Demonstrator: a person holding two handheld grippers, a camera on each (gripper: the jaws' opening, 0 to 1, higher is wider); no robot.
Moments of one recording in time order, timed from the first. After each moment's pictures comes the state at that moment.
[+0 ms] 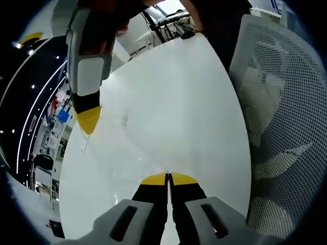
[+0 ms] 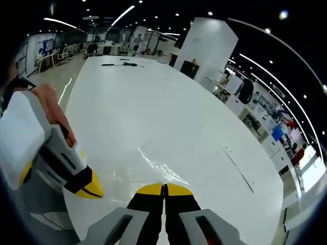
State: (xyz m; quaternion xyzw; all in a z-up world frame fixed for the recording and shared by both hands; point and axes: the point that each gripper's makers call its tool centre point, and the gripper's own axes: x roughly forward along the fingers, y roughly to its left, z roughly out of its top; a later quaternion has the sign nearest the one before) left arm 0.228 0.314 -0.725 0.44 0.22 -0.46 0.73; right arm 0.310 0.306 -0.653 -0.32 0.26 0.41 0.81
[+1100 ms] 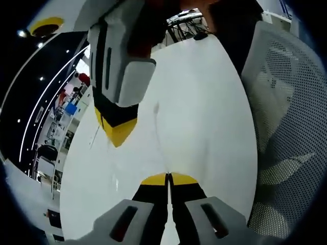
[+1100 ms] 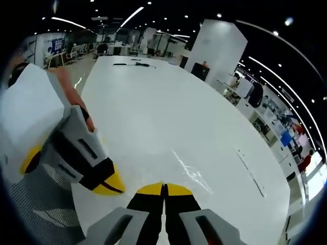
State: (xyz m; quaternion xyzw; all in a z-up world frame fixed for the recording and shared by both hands) left arm 0.239 0.322 -0.714 0.43 0.23 -0.43 0.76; right arm 0.284 0.327 -0.676 -0.33 0.26 0.46 0.78
